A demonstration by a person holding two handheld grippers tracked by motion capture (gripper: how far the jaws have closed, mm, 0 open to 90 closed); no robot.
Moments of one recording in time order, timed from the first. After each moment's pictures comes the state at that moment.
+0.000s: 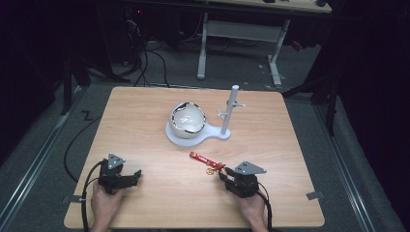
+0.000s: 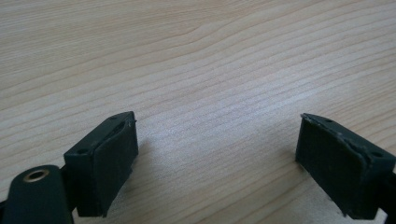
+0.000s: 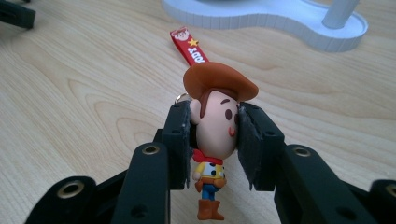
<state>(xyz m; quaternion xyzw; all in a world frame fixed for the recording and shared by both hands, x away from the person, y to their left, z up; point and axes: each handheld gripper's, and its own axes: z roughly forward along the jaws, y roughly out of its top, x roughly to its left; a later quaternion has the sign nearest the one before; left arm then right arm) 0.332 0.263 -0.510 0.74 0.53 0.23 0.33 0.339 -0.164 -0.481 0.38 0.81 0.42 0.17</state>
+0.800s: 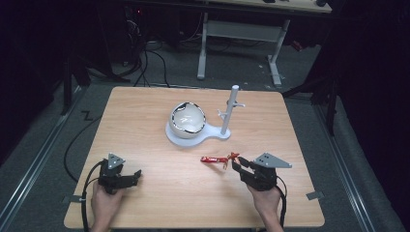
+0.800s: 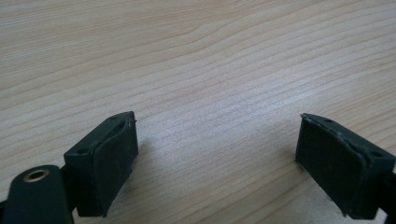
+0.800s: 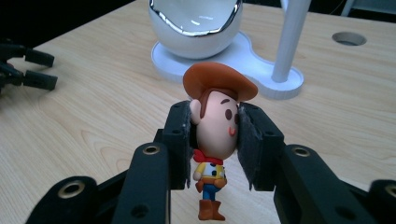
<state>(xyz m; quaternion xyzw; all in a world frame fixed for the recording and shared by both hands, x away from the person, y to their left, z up) 0.332 0.263 -0.510 0.74 0.53 0.23 0.33 0.341 -0.202 -0.434 0.38 0.77 0.48 0.18</state>
